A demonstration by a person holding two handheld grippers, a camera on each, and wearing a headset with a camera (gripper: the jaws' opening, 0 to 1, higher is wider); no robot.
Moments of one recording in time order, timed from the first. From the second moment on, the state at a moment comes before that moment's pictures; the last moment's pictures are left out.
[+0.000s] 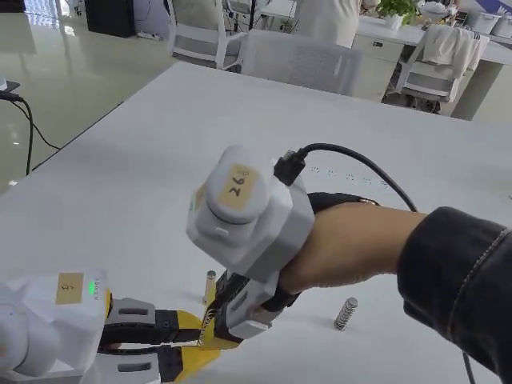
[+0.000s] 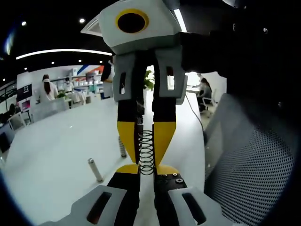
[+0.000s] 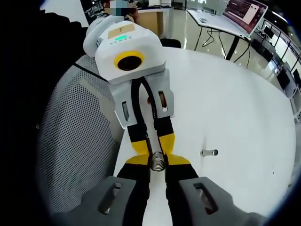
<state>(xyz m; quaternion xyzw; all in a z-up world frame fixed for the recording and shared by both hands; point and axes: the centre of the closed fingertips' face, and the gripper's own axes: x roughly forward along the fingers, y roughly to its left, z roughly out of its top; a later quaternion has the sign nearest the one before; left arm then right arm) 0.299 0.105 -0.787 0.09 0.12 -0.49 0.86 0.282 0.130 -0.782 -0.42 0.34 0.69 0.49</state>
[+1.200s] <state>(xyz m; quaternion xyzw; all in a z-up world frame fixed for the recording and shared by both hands) 0.308 0.134 -0.799 0.05 0.14 -0.43 0.89 0.299 0.121 -0.787 -0.42 0.35 0.66 0.51</state>
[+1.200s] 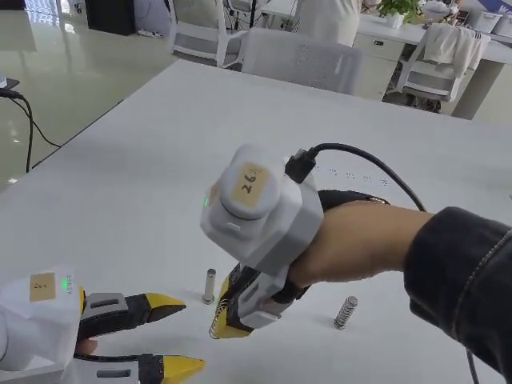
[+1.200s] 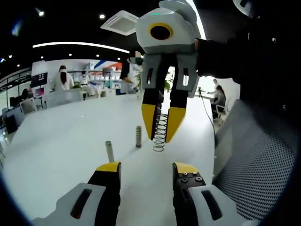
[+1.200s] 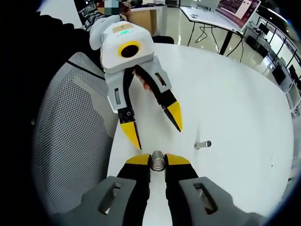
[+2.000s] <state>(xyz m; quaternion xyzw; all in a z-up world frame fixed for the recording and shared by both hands) 0.318 0.152 -0.804 0.04 0.15 -0.39 0.91 0.317 0.114 -0.787 -0.43 0.35 0.65 0.52</state>
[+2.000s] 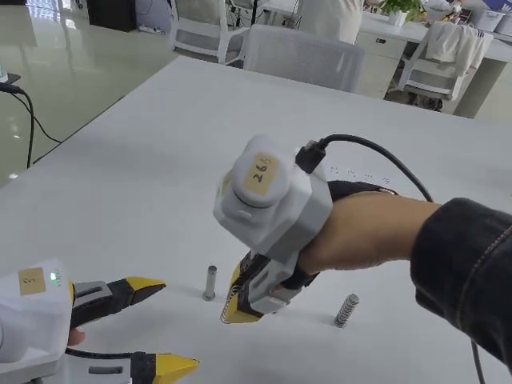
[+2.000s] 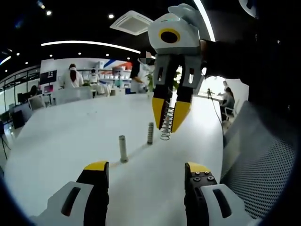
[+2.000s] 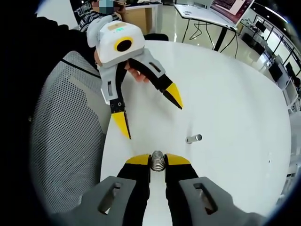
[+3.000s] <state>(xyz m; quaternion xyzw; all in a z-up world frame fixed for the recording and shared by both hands) 0.317 0.161 -0.807 0.03 0.15 -0.37 0.92 0.370 0.142 -0.780 -0.45 0.33 0.63 0.54</state>
